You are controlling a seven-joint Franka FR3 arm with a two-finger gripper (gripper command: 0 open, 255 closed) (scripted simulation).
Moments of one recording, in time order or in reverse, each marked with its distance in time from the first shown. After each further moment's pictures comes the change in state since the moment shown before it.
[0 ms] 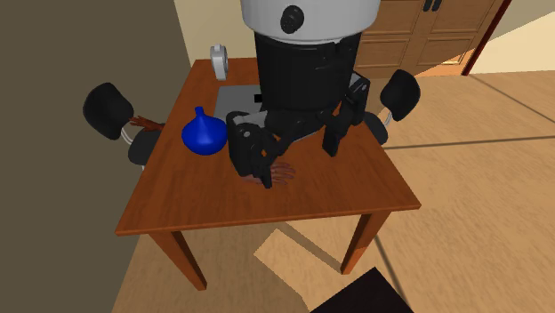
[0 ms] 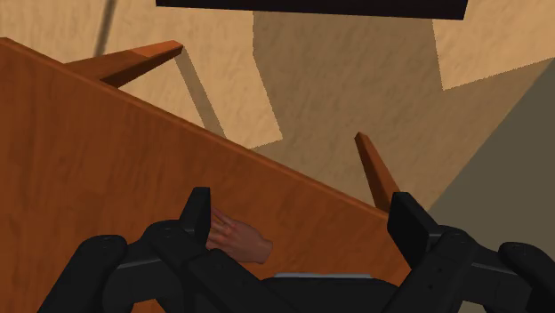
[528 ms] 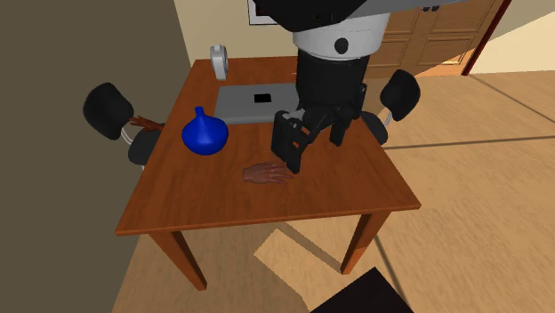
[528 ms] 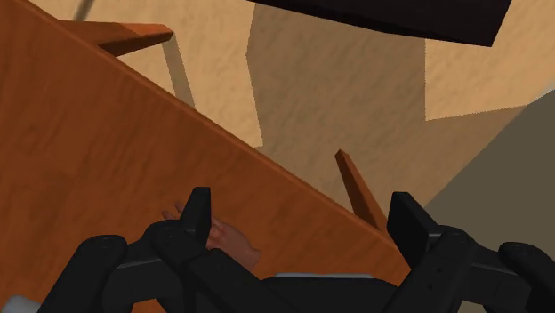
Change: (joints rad) arm 0.024 0.136 -0.175 0.003 -0.036 0.100 -0.275
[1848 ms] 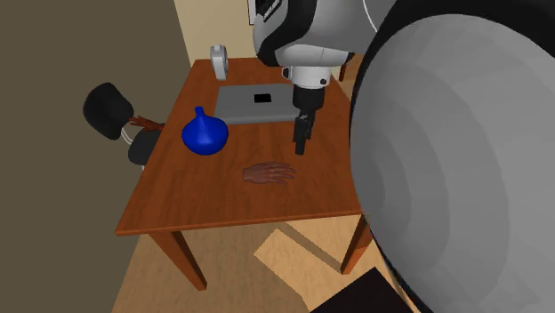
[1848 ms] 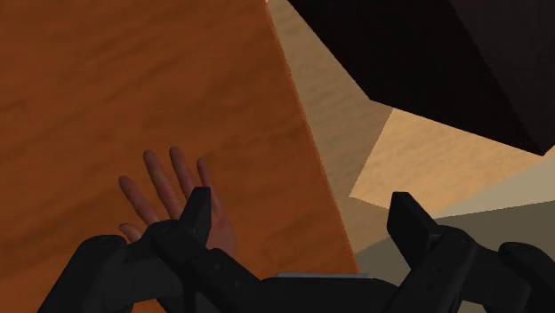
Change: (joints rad) arm 0.039 0.879 -0.313 0.519 0.273 0.085 -0.953
